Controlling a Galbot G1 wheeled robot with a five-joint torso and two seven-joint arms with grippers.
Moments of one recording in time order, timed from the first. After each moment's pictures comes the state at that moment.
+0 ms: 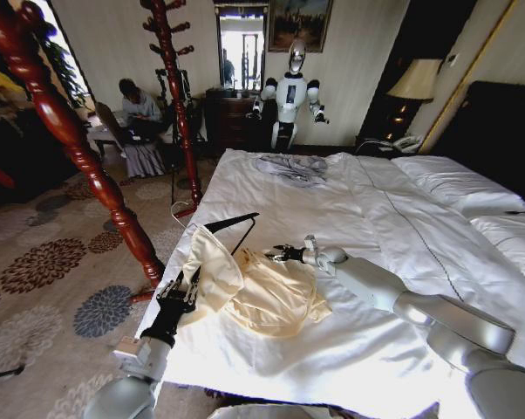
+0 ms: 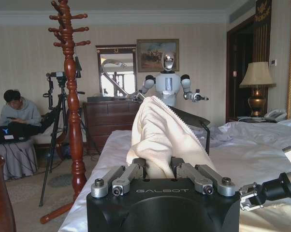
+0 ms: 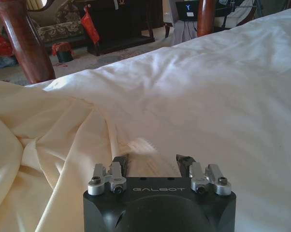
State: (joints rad) left arm 1.77 -0.91 -0.39 -2.48 -0.35 0.05 -0.38; right arm -0.20 0.97 -0.67 0.96 0.94 -0.07 -0.53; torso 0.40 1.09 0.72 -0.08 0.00
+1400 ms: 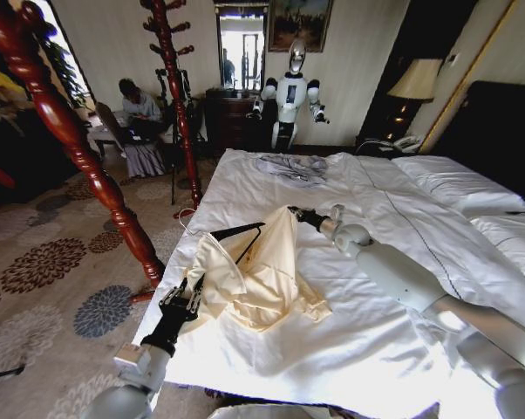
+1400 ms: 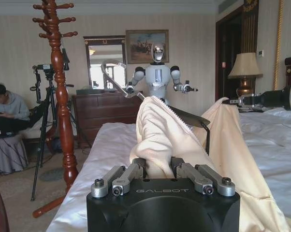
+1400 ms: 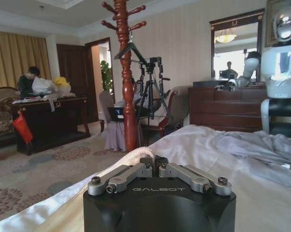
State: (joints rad) left arm 1.81 -0.87 -0.40 -2.50 -0.35 0.06 -0.36; right arm -0.29 0.77 -0.25 1.38 1.05 -0.09 -0.19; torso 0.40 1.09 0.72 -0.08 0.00
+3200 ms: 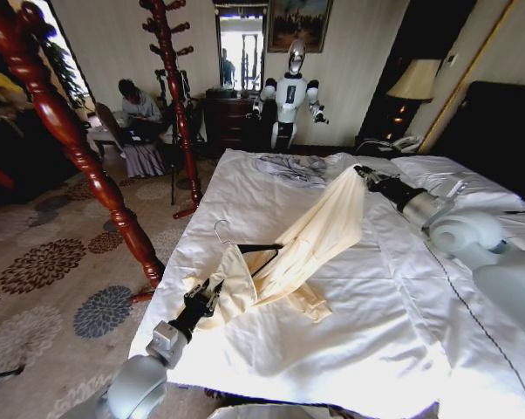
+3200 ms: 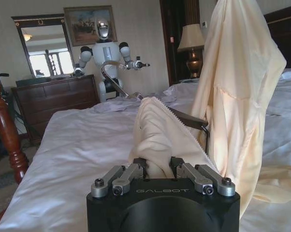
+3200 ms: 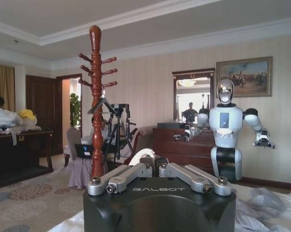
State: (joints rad) left arm 1.54 -0.76 -0.19 -2.31 -0.35 0.12 -0.25; right arm -0.77 0.37 0.36 1.90 1.26 -0.14 -0.01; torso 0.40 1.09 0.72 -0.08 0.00
